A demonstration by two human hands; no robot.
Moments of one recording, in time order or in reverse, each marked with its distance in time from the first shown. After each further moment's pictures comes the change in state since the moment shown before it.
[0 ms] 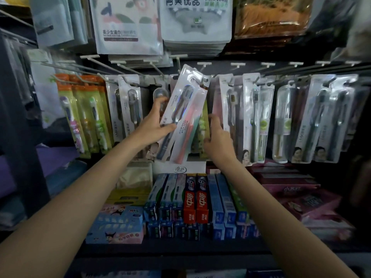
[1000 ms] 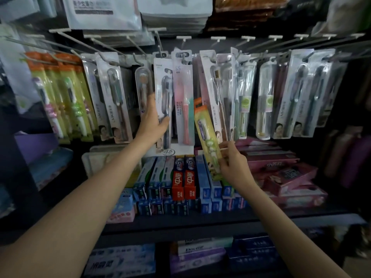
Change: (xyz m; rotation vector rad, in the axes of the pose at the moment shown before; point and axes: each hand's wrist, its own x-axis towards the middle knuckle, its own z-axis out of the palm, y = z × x) left_hand -0.016 -0.002 0.060 0.039 0.162 -0.094; right_hand -0.089 0.080 -0.016 0.074 -0.055 0.097
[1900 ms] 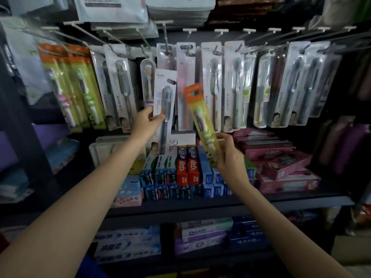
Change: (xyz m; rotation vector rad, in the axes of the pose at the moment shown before) left_hand -0.036 -0.011 -0.022 -0.264 0.023 -0.210; right_hand -0.033 -0.005 0.022 -0.048 0.194 -0.205
